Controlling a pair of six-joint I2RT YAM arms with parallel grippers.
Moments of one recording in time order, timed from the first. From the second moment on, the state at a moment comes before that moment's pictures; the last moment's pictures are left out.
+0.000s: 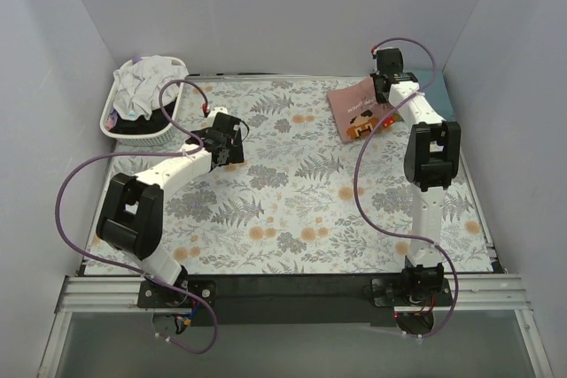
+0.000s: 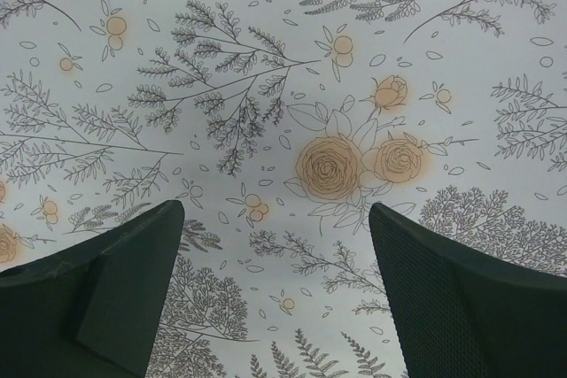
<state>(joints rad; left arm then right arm) -0.42 1.62 1.08 -0.40 -0.48 -0.41 0.14 2.28 2.01 -0.53 0.30 -0.13</state>
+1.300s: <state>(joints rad) -0.42 1.71 1.11 -0.45 -0.43 -0.42 -0.15 2.36 2.17 -0.29 0.08 -0.17</state>
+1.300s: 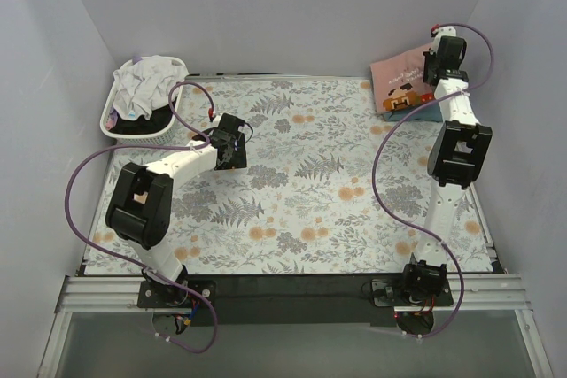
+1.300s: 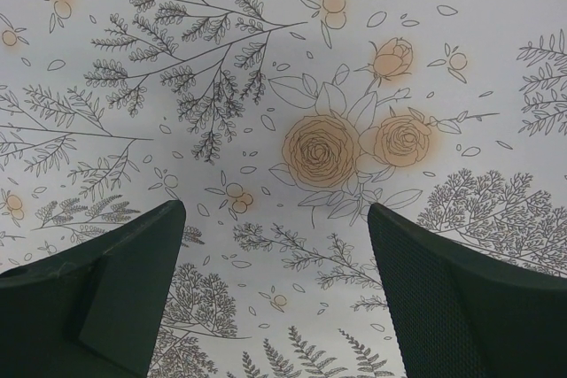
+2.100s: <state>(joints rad) -0.42 1.75 1.13 -0.47 -0.42 -0.43 -0.16 2.45 2.09 -0.09 0.25 -0.21</state>
